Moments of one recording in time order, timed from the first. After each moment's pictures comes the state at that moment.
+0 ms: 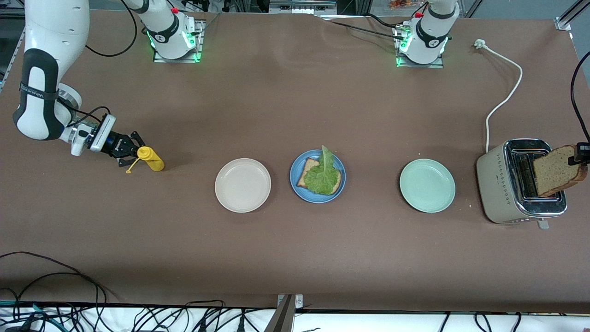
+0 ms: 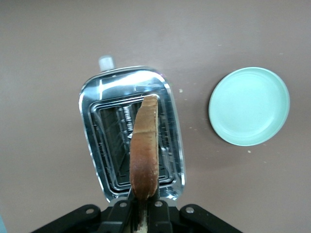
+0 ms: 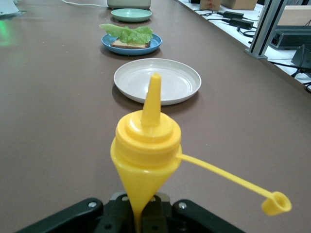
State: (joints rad) left arm 0.40 0.36 -0.14 -1.35 0.08 1.61 0.42; right arm 0.54 0.63 -0.91 -2.18 1.49 1.64 -2.69
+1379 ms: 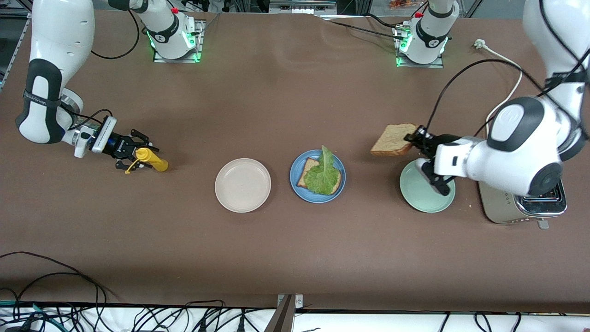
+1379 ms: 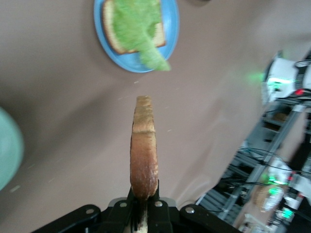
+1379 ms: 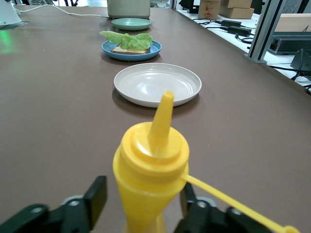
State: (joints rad) left arm 0.21 0.57 -0.46 -1.38 -0.30 1.38 0.42; right arm 0.52 0.70 -0.91 -2.16 1.55 1.56 -2.72
